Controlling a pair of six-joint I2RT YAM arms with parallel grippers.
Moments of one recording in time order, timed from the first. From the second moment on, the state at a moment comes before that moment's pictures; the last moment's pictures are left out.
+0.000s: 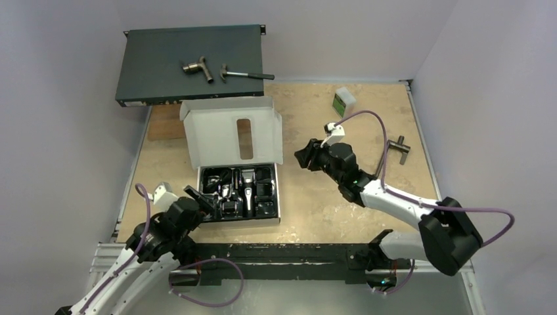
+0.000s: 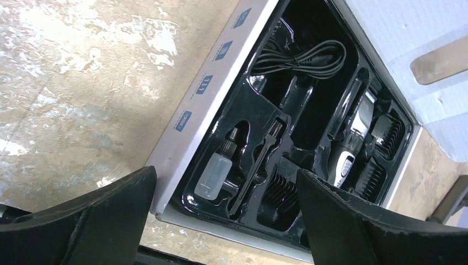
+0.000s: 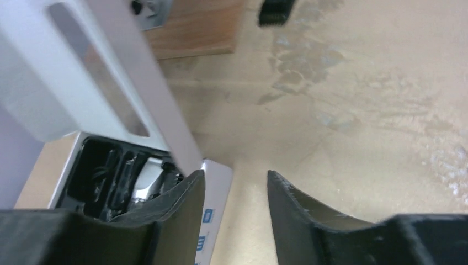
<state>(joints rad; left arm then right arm) -0.67 0.22 0.42 -1.11 -0.51 -1.34 0.66 1.22 0.58 0.36 0.08 0.53</state>
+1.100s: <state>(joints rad) -0.67 0.09 0.76 -1.34 -0.72 -1.22 0.87 1.79 0.70 0.54 -0.12 0.71</state>
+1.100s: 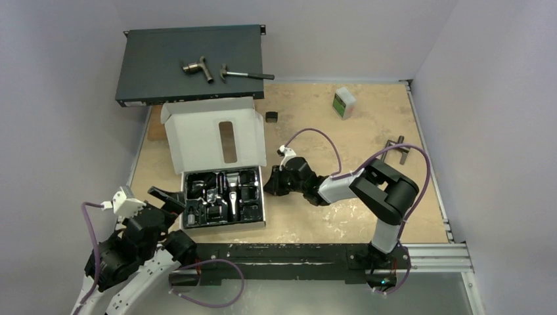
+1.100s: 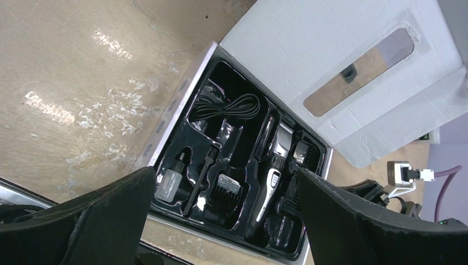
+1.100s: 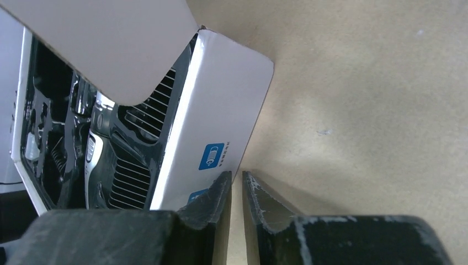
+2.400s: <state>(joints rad) -0.67 0.11 0.61 -1.24 -0.66 -1.24 0.60 2.37 1.82 -0.02 0.30 0.56</state>
